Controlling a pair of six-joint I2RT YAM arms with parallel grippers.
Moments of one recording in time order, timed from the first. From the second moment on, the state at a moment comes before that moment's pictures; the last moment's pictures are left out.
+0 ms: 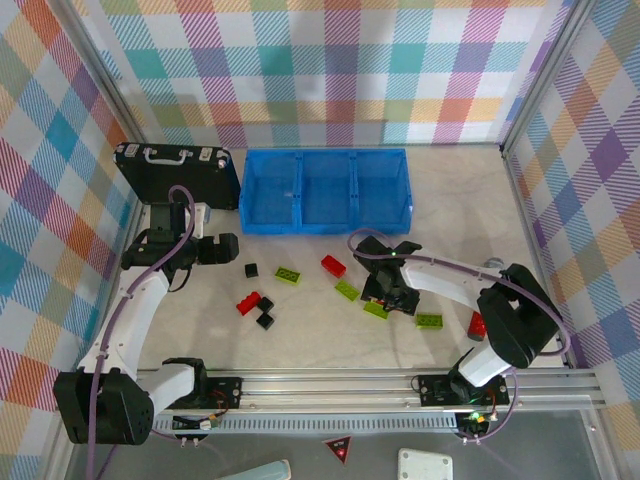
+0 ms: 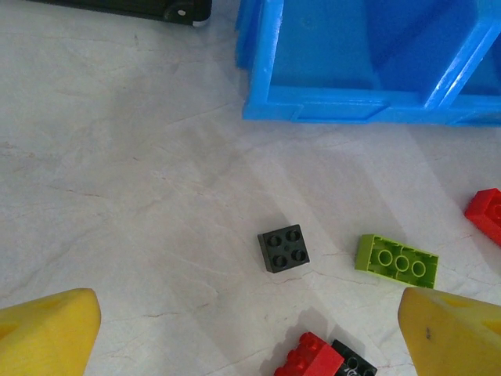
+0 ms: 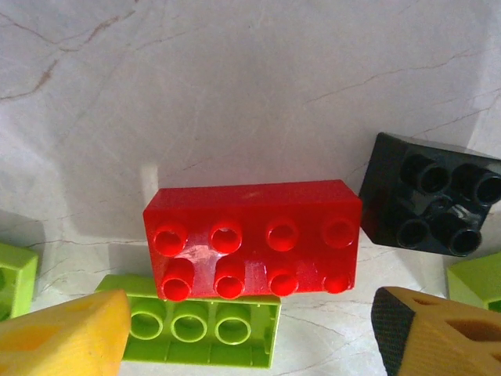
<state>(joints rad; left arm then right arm) -0.02 1.09 0.93 -0.74 0.17 -0.08 0.75 1.55 0.92 -0.88 0.12 1.06</state>
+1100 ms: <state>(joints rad) -0.02 1.09 0.93 -0.73 0.18 -0.08 0.75 1.64 0.94 -0.86 0.14 1.01</state>
